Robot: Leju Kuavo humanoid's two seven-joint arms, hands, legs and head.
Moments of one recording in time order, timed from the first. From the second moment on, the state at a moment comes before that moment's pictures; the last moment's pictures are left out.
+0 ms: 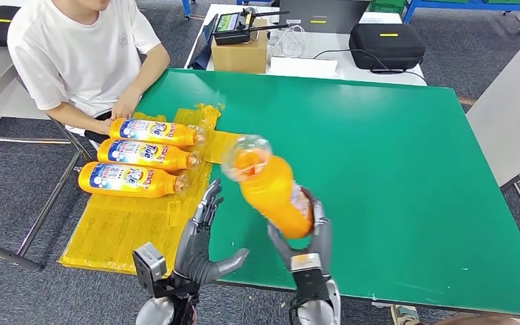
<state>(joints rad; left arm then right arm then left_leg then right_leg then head) 0.07 -0.21 -0.39 -1.41 -0.05 -0.02 -0.57 -0.02 0.27 0.44 -1.25 0.38 -0.50 -0.68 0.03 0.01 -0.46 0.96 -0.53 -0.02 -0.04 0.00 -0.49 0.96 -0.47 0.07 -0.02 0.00</state>
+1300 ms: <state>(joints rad) 0.07 -0.21 -0.40 -1.54 0.13 -0.24 -0.64 -0.09 0.24 0.64 -1.13 0.44 -0.43 -0.63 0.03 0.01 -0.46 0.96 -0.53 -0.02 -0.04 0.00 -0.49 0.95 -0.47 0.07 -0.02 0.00</state>
